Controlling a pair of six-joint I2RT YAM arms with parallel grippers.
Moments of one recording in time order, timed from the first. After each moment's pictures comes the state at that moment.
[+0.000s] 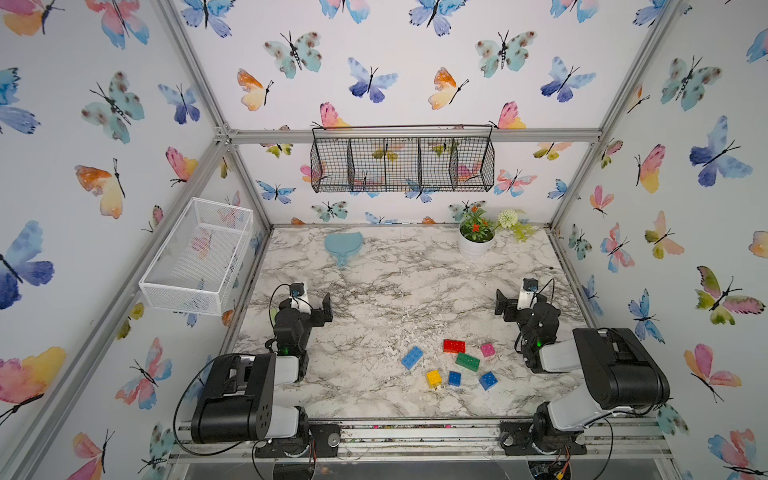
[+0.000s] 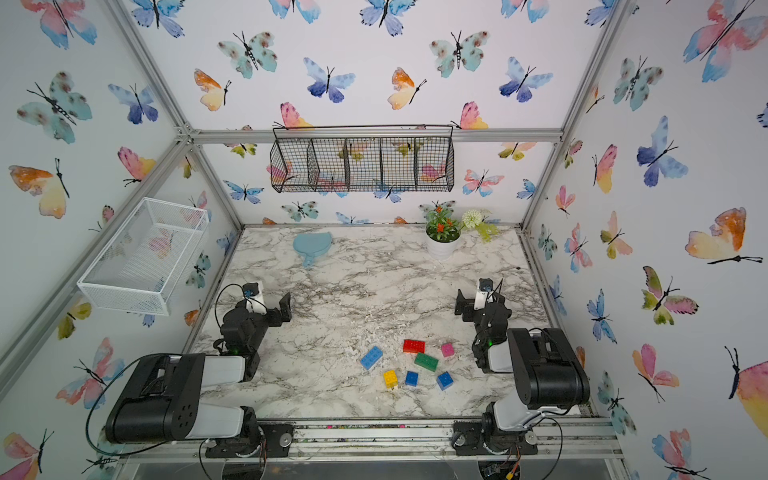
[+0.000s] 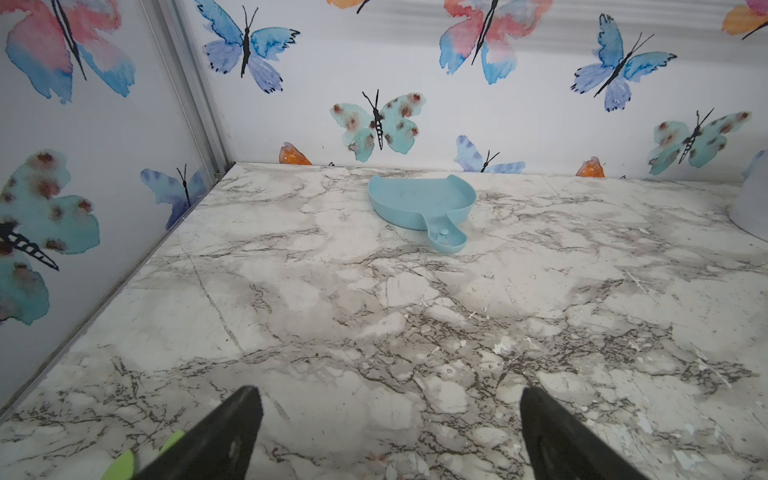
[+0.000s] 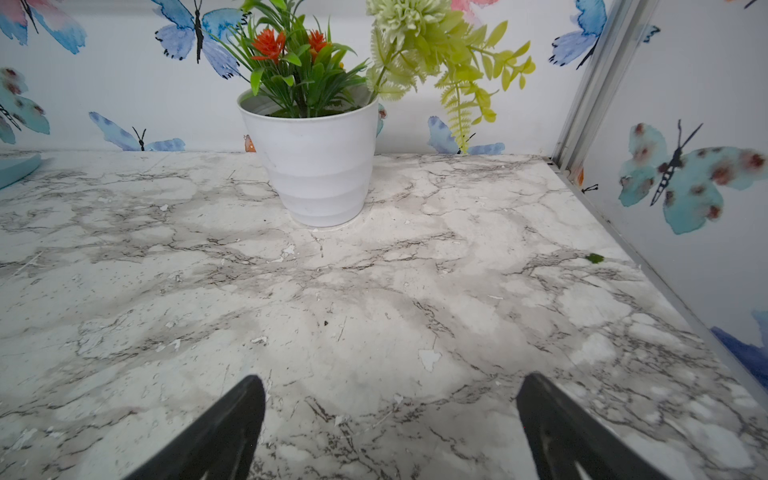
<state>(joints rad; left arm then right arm) 0.01 1.40 0.22 0.95 0.05 -0.03 0.06 1.57 0.26 1.08 0.00 -0.03</state>
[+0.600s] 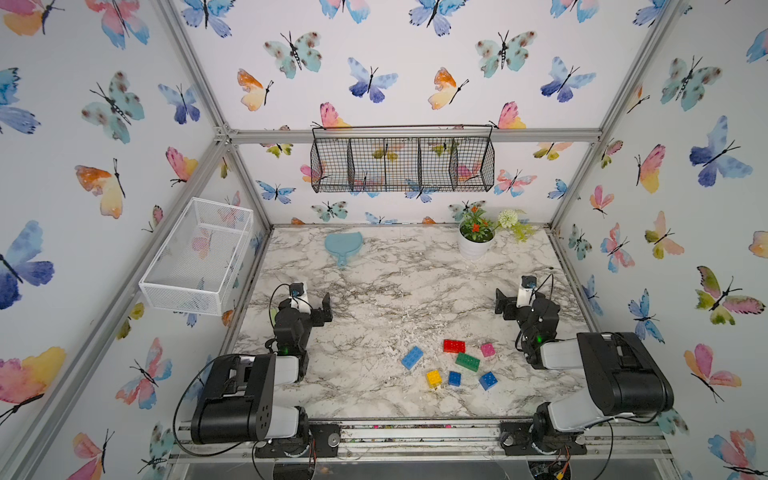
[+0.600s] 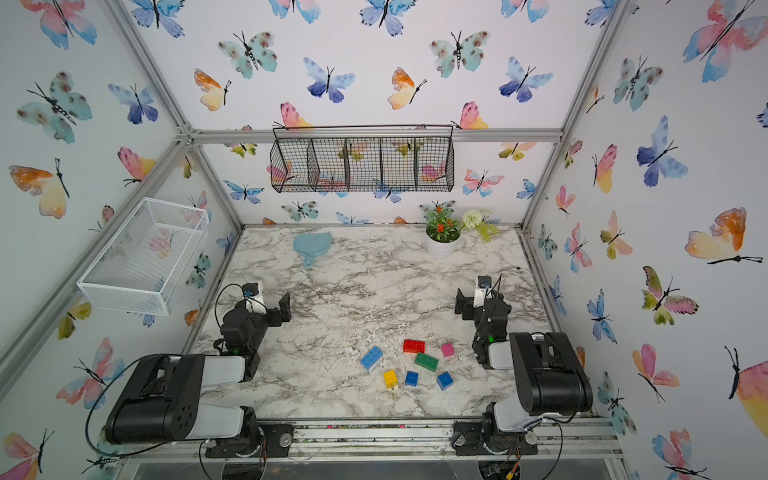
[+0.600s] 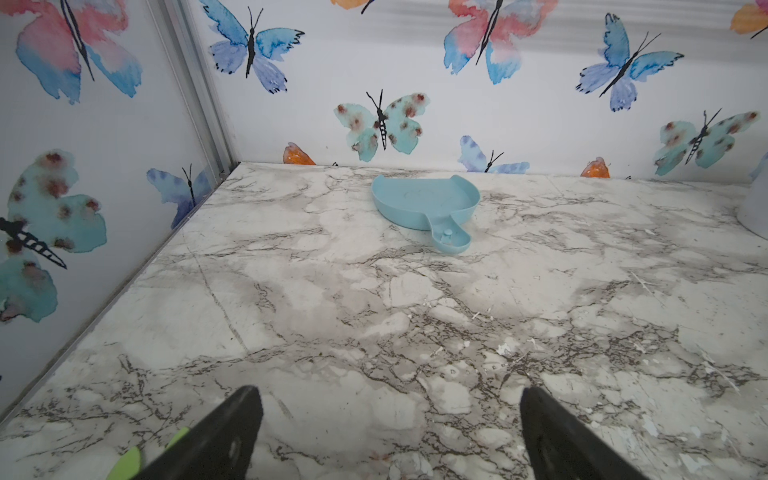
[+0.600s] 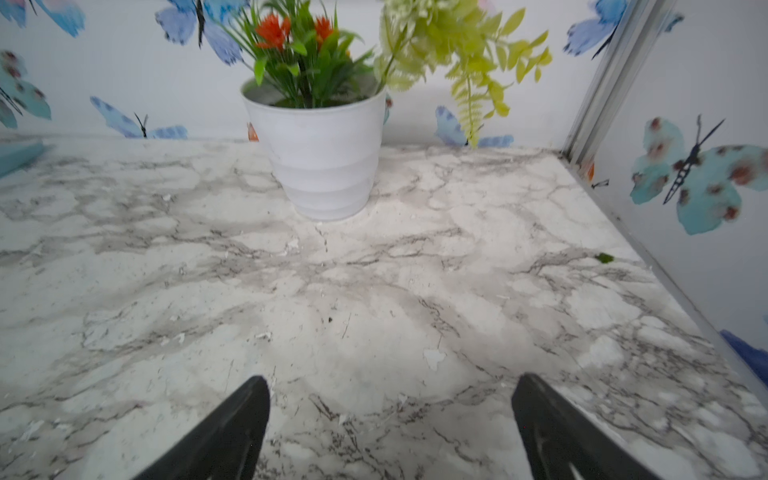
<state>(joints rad) -0.01 1.36 0.23 0.89 0.02 -0.03 0.06 1.48 0.37 0.82 0.01 -0.01</state>
